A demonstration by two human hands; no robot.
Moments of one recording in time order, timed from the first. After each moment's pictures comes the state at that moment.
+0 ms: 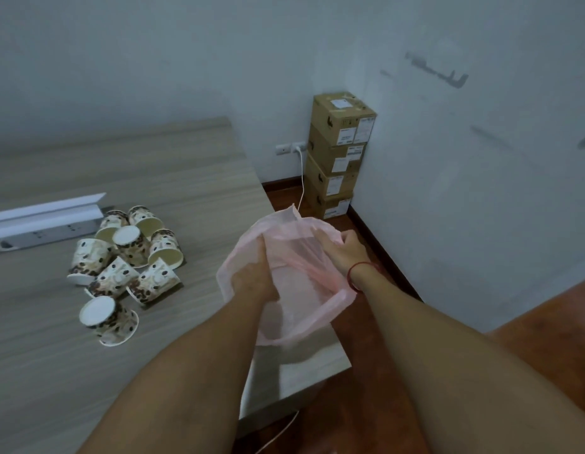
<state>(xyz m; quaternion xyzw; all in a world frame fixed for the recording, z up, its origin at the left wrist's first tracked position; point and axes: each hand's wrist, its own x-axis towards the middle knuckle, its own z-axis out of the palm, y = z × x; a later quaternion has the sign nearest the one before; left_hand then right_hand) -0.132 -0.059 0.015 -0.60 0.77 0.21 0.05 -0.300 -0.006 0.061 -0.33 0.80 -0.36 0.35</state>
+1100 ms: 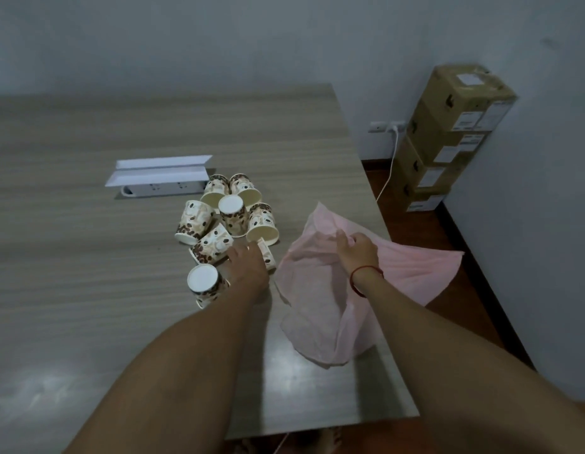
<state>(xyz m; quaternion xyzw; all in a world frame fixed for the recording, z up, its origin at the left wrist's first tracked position) 0.035 -0.133 -0.013 -0.74 0.65 0.16 0.06 -0.155 -0.125 -0.013 -0.40 0.81 -0.28 0.32</state>
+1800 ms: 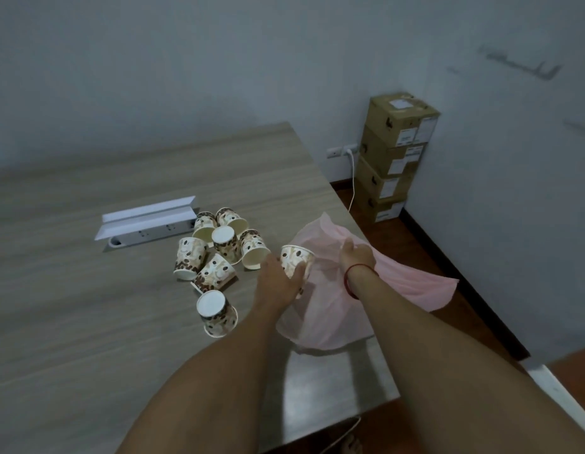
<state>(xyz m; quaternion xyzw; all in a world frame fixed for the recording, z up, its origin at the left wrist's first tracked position) 0.019 -0.094 0.015 -0.62 0.66 0.35 -0.23 -0.134 -0.088 0.034 -0.21 0.84 -0.38 0.32</state>
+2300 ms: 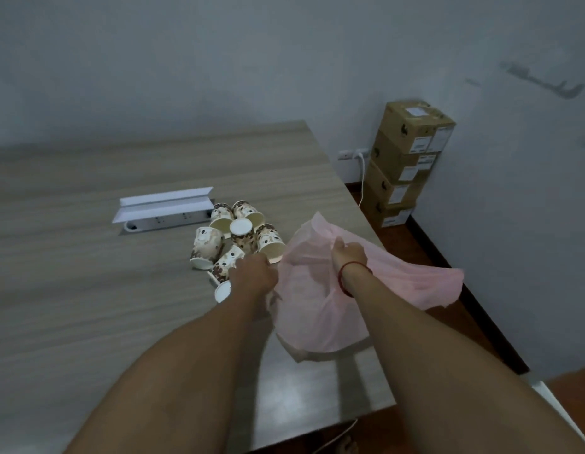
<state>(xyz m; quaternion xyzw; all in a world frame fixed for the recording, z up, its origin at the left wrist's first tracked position) 0.091 -0.123 0.024 -0.69 0.69 0.21 -0.04 -0.078 -0.100 0.042 -0.26 0.84 -0.34 0.34</state>
